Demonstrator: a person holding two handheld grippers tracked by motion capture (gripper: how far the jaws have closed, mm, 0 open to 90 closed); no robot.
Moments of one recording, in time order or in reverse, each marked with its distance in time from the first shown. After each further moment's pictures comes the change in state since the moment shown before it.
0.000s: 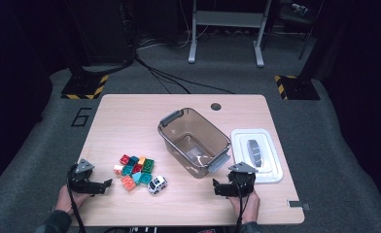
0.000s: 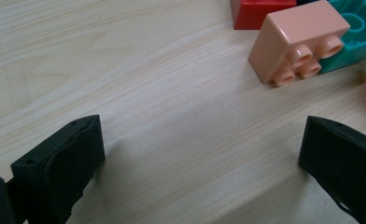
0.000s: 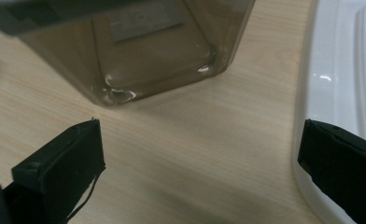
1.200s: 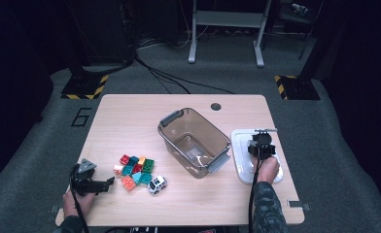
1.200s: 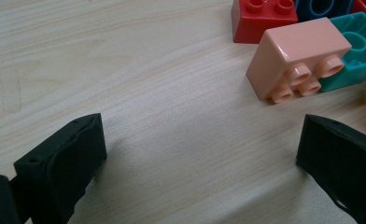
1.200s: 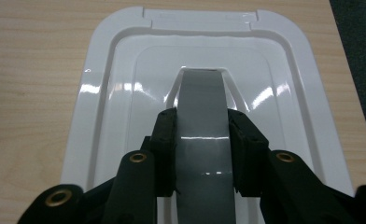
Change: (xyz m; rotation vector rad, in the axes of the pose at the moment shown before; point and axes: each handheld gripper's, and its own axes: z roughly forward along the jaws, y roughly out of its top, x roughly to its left) left arm -0.010 0.001 0.007 -0.018 0.035 -0.014; right arm -0.125 0.073 0.047 0.149 -0.337 0.217
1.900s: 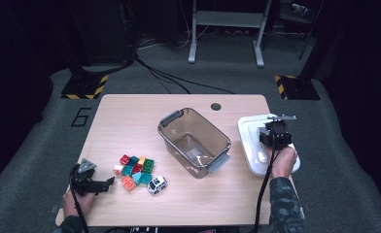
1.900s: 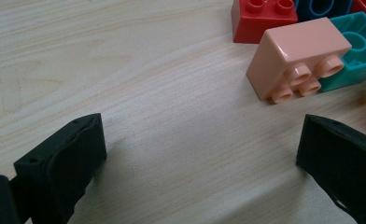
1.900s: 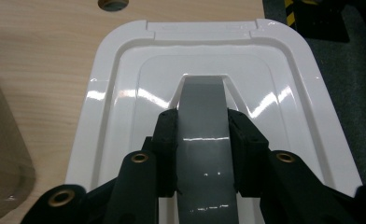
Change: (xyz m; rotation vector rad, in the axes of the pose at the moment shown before) left arm -0.001 0.000 0.000 0.000 0.001 -0.008; right arm -0.019 0.035 -0.074 -0.101 0.025 -0.054
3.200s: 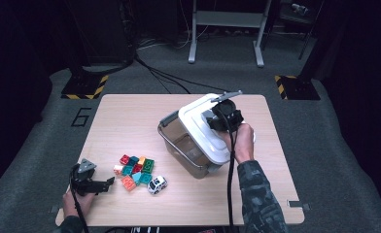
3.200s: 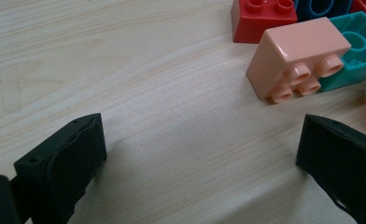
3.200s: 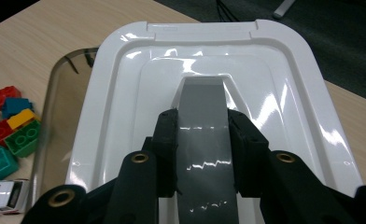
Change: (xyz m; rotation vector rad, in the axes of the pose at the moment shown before) left arm 0.001 0.001 -0.001 0.012 -0.010 0.011; right arm 0.139 0.075 -0.056 -0.071 0.331 -0.343
